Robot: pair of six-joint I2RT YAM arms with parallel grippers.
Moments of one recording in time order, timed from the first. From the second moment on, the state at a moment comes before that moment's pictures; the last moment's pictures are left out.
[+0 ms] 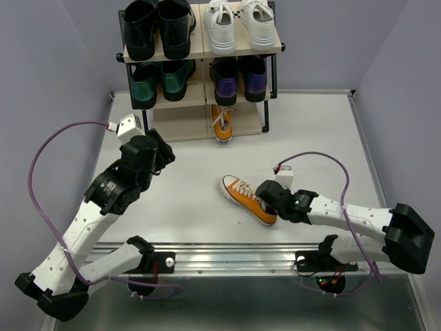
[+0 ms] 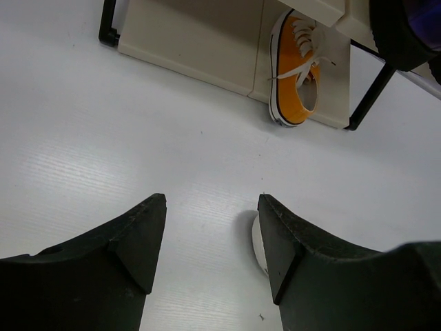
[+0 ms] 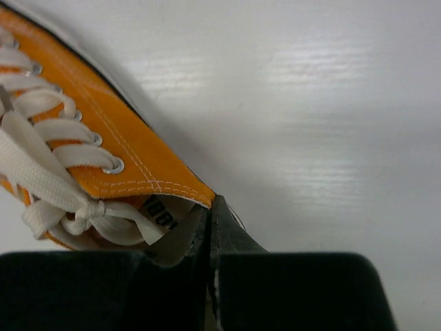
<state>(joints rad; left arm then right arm) -0.60 0.87 1.15 -0.81 -0.55 -0.77 1.05 1.21 0.64 -0.52 0.56 0.94</state>
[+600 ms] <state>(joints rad) -0.60 0.88 1.15 -0.79 -0.54 -0.76 0.63 1.39 0.91 -0.40 0.50 0.73</state>
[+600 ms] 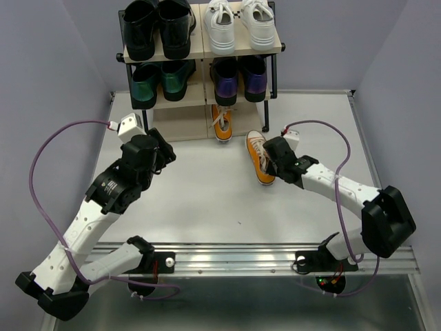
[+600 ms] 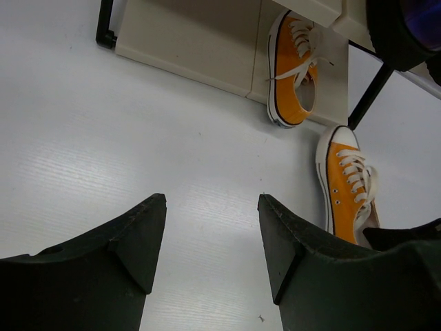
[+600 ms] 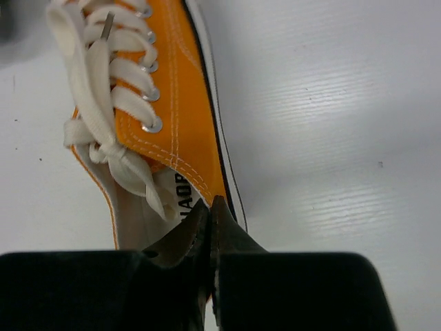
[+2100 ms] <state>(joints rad) -0.60 0.85 1.15 -0.83 -0.57 -0.74 0.55 1.83 1.39 -0.27 0.53 0.66</state>
